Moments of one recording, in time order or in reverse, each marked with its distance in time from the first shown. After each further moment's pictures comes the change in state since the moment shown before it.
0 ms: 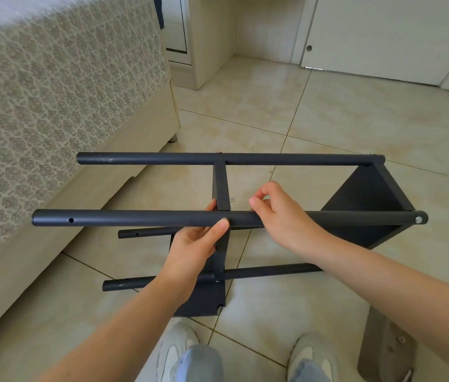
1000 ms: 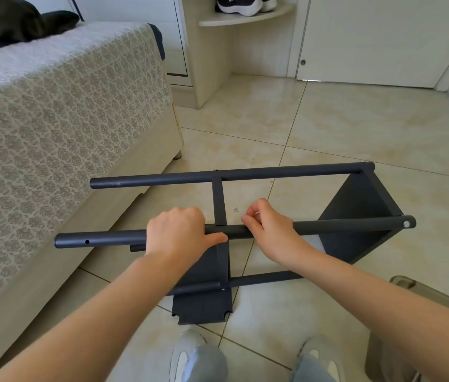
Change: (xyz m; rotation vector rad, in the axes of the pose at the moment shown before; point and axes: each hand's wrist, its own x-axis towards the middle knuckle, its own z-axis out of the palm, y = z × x) left_hand -0.005 0.076 -0.007 1.646 0.262 0.240; right_hand -0.015 -0.004 0.010 0.091 0.010 0.017
